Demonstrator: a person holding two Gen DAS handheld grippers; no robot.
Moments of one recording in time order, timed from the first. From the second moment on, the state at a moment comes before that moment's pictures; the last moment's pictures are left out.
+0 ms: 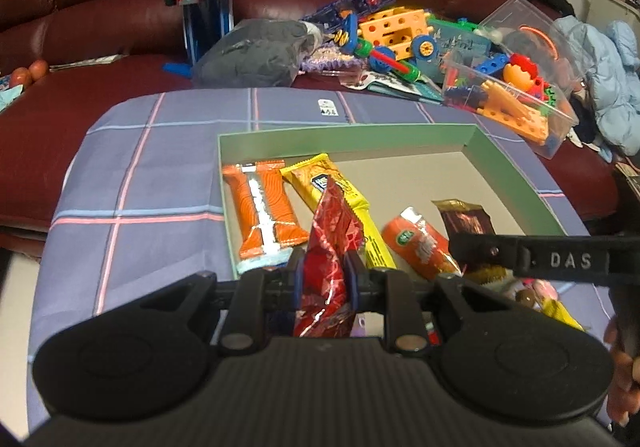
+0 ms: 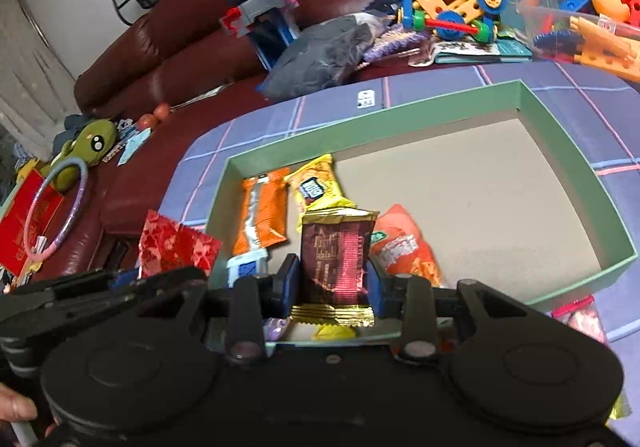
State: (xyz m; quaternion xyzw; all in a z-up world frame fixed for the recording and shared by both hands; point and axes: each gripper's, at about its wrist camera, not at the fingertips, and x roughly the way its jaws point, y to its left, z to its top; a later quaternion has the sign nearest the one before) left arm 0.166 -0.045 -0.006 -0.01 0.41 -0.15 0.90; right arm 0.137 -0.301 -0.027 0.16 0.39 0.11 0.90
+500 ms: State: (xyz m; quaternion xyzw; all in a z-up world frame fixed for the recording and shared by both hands) left arm 0.180 -0.056 -0.027 0.01 0.41 -0.09 0.91; right arm 0.146 -0.313 -0.042 0.20 0.39 0.09 0.89
